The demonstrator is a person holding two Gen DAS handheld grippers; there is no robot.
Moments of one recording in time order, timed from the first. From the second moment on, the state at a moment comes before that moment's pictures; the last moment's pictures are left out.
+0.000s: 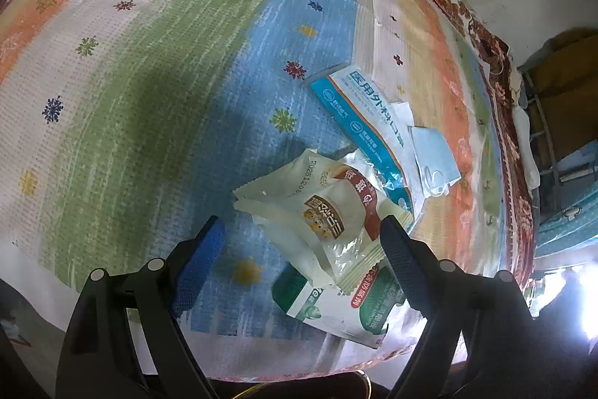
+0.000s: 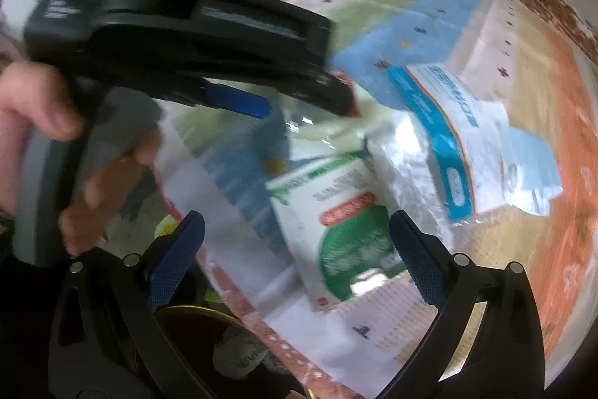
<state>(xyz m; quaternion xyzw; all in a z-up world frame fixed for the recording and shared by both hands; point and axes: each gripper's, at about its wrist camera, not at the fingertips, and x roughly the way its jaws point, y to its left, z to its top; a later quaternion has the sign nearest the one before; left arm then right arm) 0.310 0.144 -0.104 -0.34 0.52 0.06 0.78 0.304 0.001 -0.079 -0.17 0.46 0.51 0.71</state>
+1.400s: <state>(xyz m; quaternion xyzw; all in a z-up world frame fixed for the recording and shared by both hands) 0.314 0.148 -0.110 -0.36 0.54 0.03 0.76 0.322 0.005 -0.121 -0.25 0.48 0.48 0.69</state>
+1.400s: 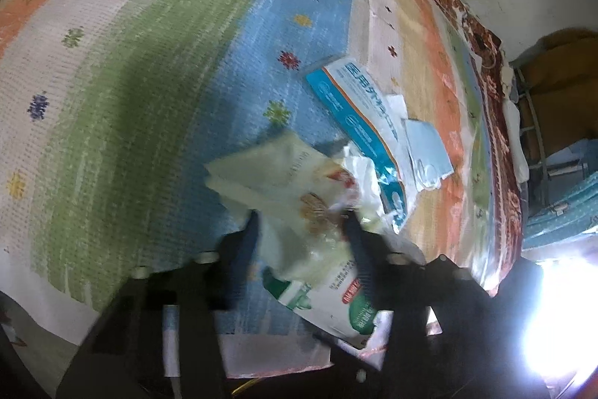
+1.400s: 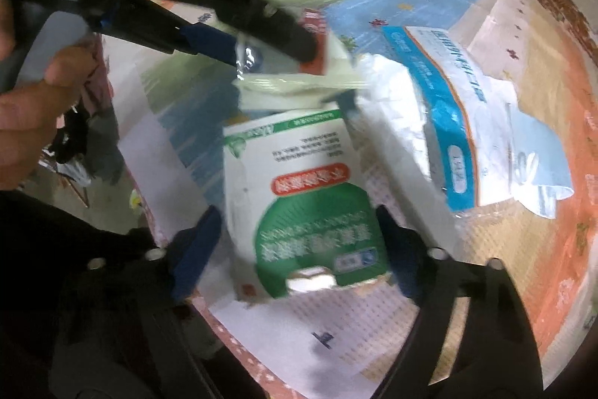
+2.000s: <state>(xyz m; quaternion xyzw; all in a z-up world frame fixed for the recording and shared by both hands) 0.302 0.156 -0.064 -0.35 0.50 0.01 0.79 0.300 -0.021 -0.080 -0.24 0.48 0.43 0.72</state>
